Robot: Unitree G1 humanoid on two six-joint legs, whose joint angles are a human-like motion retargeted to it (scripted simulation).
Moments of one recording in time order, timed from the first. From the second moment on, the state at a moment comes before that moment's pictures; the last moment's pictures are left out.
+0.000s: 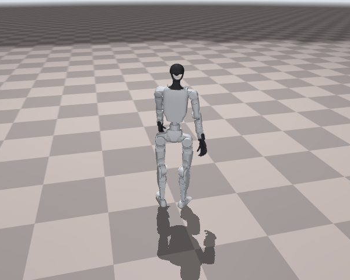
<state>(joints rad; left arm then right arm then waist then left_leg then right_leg) -0.46 0.05 -0.04 1.60 0.01 0.14 -0.12 0.01 -0.20 0.01 1.69 -0.83 0.24 0.14 -0.10 -0.02 -0.11 -0.05 0.01 0.36 0.06 -0.20 -0.06 0.00 -0.12 -0.54 -0.02 0.02 -0.01</state>
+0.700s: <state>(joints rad) 0.25 0.11 0.22 1.70 0.05 0.20 -0.05 -0.35 0.02 0.20 1.29 -0.53 0.00 0.36 -0.03 0.03 -0.12 -0.02 0.01 0.39 0.03 -0.21 -0.06 0.00 -0.10 -0.51 -0.01 0.00 -0.01</state>
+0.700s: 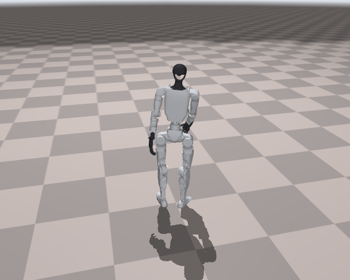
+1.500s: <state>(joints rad) -0.15 0.11 0.03 1.61 0.07 0.13 -0.18 0.04 -0.22 -0.11 1.69 -0.60 0.25 0.03 -0.14 0.01 -0.12 -0.01 -0.01 0.40 0.04 -0.23 -0.03 -0.02 -0.11 -0.46 0.00 0.02 -0.01</state>
